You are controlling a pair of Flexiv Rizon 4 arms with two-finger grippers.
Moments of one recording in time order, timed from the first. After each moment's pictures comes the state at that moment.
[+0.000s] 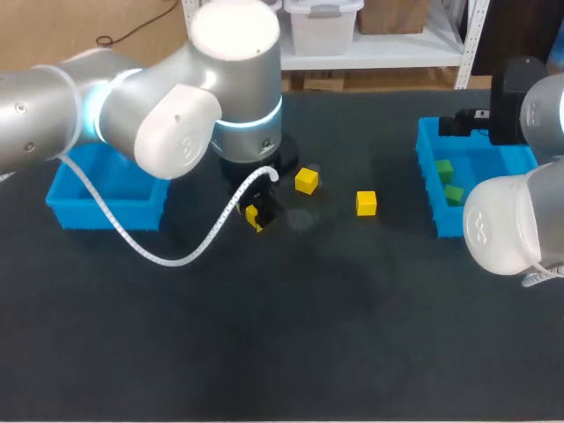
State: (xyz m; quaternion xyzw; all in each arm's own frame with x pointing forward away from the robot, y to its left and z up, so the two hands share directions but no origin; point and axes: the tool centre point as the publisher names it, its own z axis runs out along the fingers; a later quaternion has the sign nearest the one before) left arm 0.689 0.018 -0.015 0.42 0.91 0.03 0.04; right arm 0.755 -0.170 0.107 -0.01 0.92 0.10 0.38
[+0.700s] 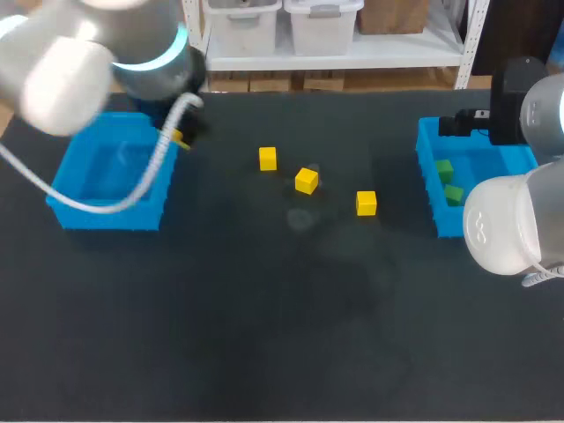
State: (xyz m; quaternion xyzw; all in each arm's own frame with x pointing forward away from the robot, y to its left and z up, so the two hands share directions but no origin) left arm 0.779 0.151 0.094 0.24 0.95 0.07 0.19; right arm 0.755 -0.170 0.107 -0.01 0.92 0.10 0.38
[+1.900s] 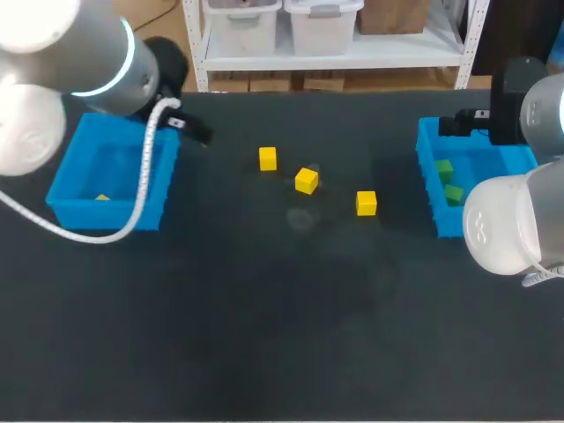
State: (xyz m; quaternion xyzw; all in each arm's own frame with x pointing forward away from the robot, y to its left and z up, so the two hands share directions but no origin) left arm 0.754 0.107 0.117 0.22 0.94 -0.03 0.27; right arm 0.755 -0.170 0.107 -0.01 0.92 0.10 0.38
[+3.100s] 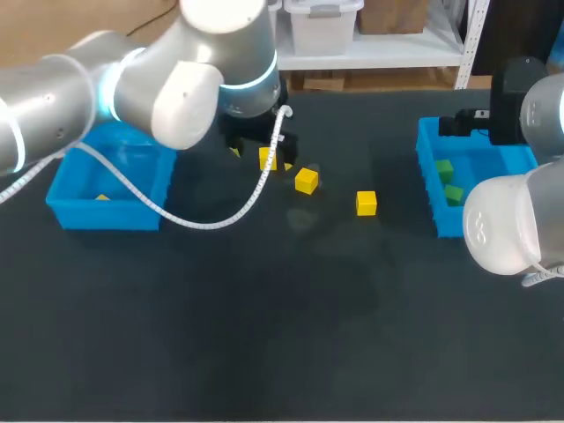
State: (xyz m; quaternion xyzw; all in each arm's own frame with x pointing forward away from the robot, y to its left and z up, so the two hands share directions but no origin) left arm 0.810 -0.005 0.005 0.18 0.97 0.00 0.15; right arm 0.755 -0.170 0.107 -0.01 0.92 0.10 0.38
